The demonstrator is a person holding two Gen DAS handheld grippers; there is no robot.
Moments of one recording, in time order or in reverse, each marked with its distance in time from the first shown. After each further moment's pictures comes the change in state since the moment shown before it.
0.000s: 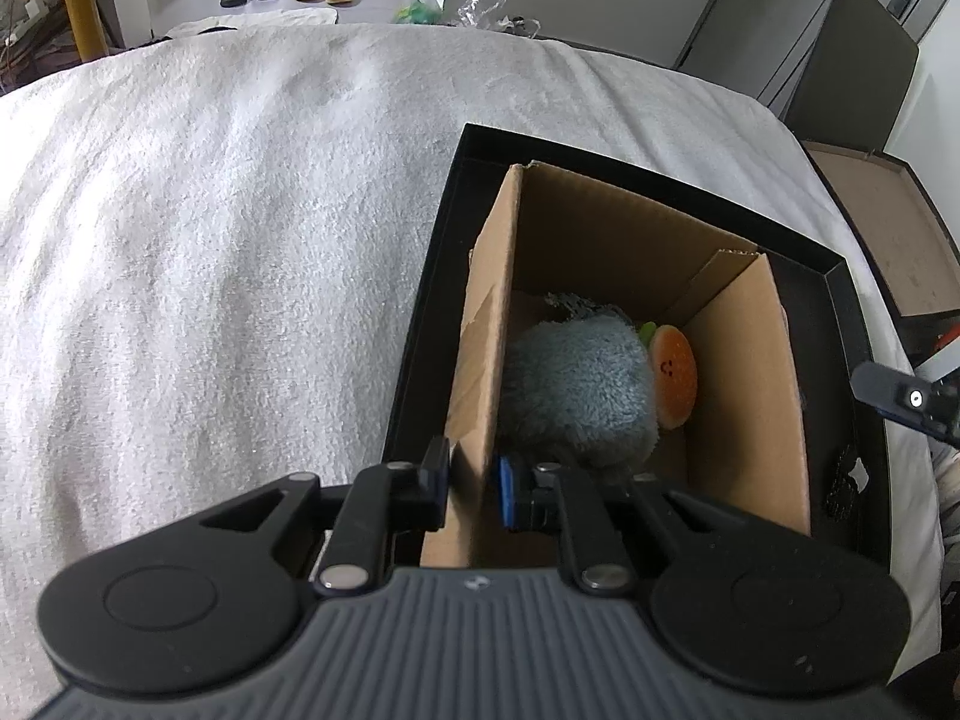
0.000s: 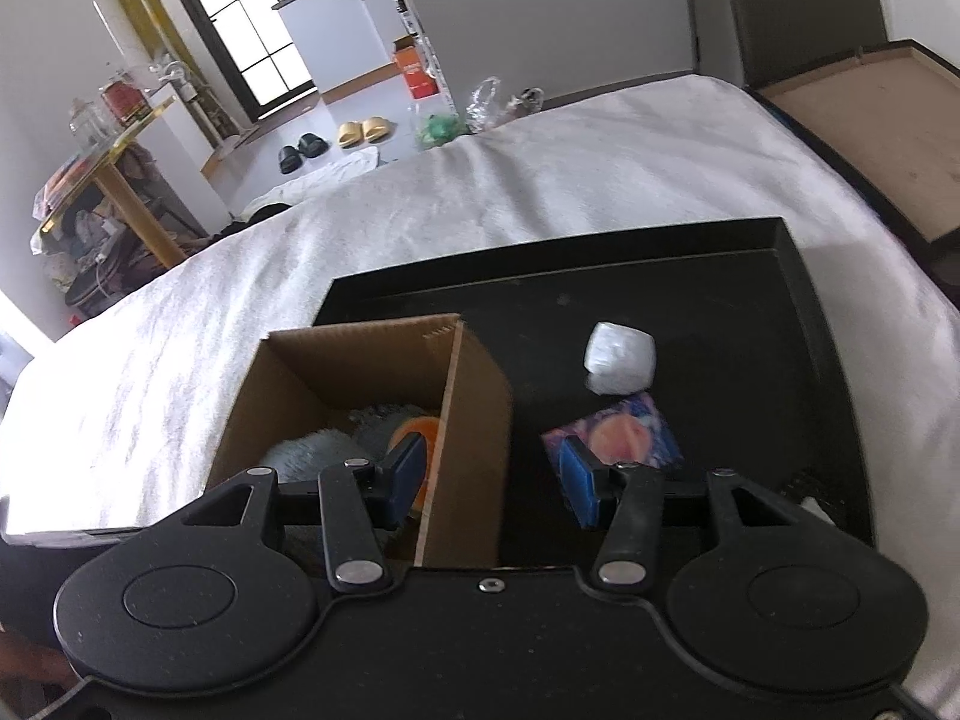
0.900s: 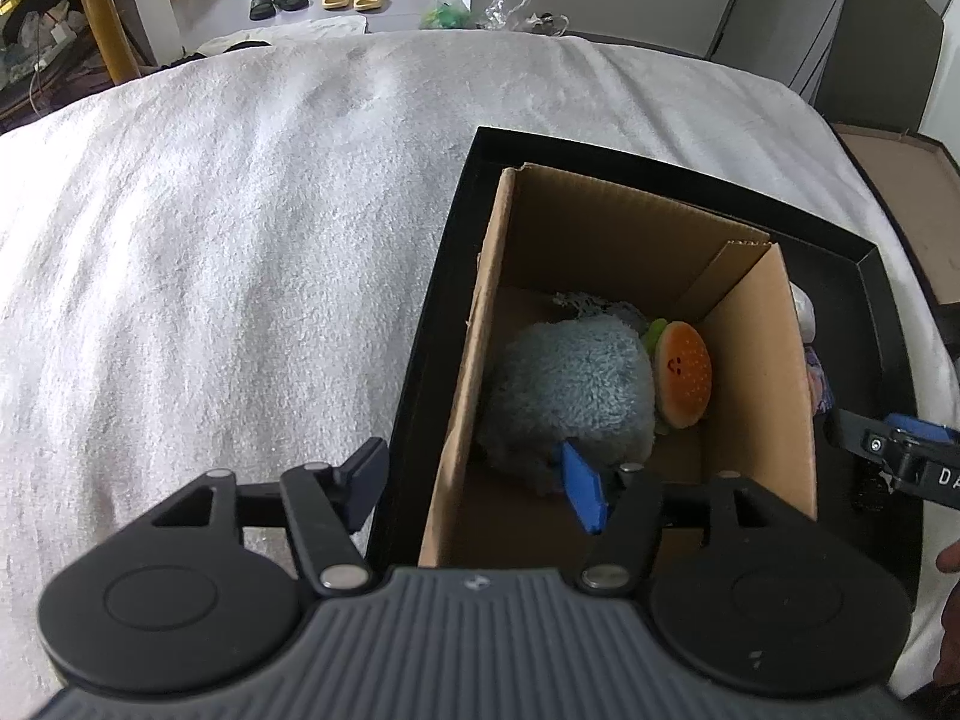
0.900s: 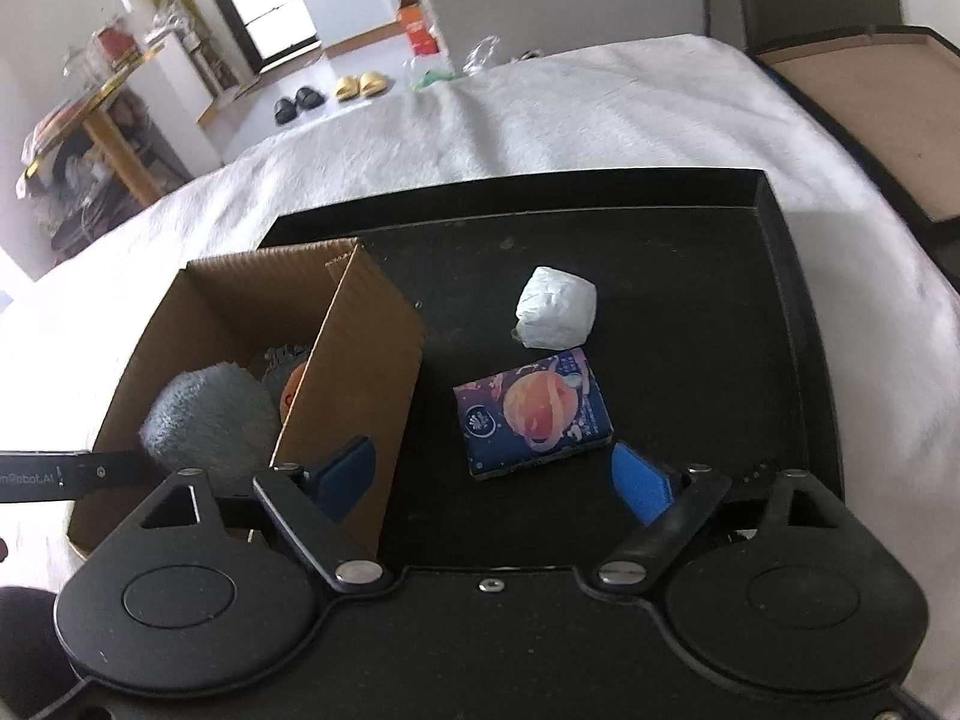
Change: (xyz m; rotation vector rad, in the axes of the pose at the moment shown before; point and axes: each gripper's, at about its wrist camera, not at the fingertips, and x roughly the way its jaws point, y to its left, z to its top) left arm -0.003 -0.026 0.002 0.021 0.004 0.121; right arm 0.038 -0.042 -0.010 -0.091 0.082 -0.006
